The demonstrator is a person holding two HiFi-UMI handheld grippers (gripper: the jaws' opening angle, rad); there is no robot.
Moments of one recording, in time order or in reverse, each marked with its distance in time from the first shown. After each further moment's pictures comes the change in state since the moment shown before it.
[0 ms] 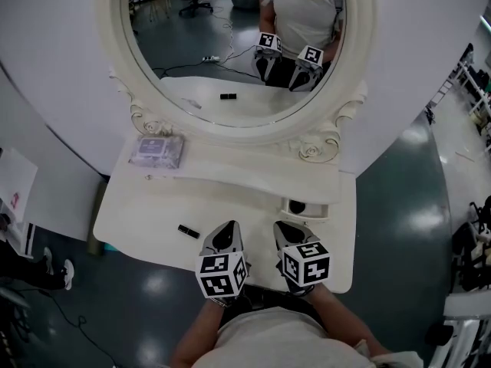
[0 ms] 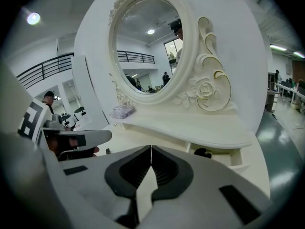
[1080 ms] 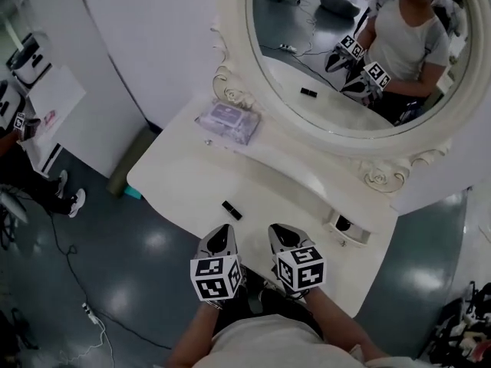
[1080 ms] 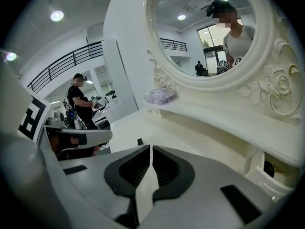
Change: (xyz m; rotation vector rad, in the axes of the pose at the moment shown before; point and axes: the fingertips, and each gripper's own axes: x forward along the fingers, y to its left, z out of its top) left arm -0.082 0.124 -0.040 -0.205 -0.040 0.337; right arm 0.067 0.128 -0.024 -0.236 0.137 0.306
